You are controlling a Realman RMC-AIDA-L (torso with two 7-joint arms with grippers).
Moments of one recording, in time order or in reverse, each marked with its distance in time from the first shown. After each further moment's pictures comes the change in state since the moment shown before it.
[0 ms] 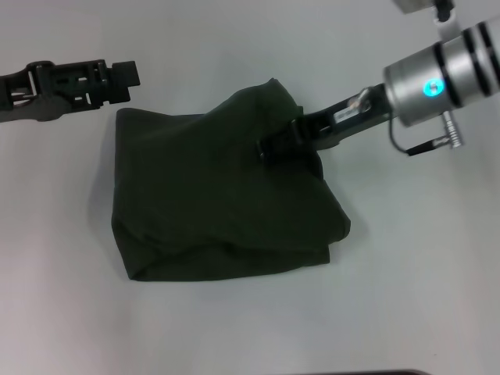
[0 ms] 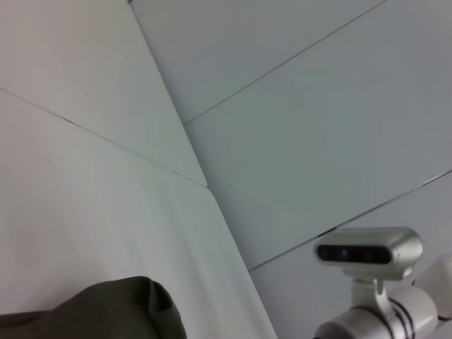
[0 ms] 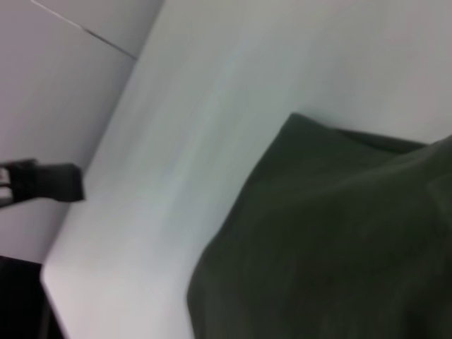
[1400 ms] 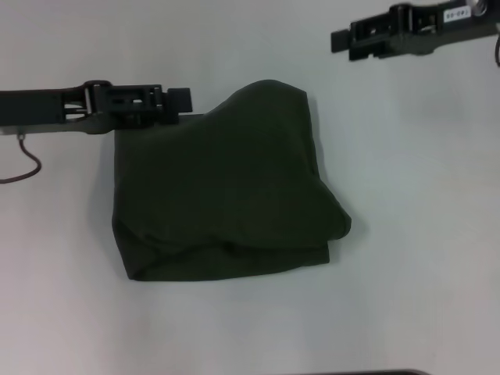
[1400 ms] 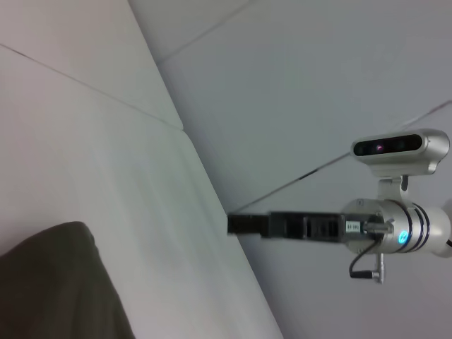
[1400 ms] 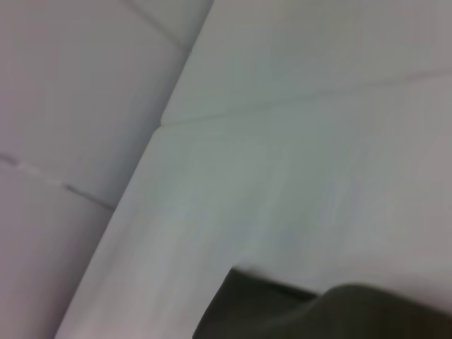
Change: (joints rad) left arm -0.036 -0.030 0.114 0.012 0.002 -0.008 -0.005; right arm -0.094 -0.101 0.225 -0.210 0.008 -0.085 0.042
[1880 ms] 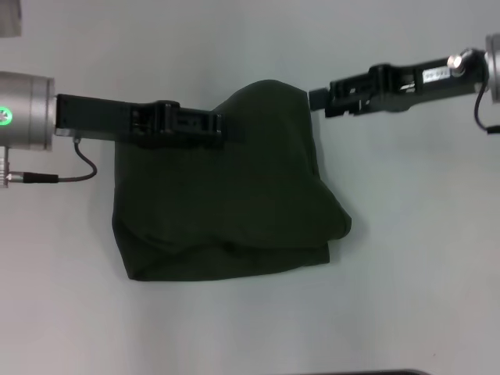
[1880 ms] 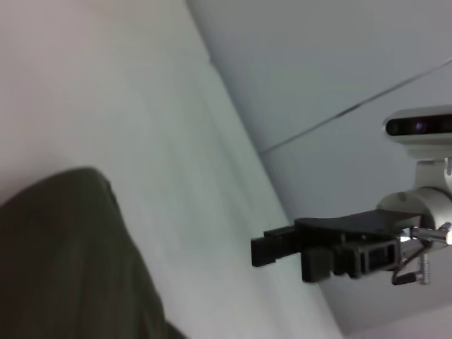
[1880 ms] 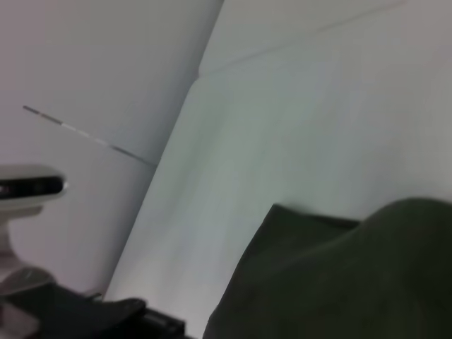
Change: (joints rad) left arm -0.063 -0.010 0.226 0.041 0.010 -0.142 -0.061; right arm -0.046 0.050 0.010 0.090 0.015 -0.056 -0.086
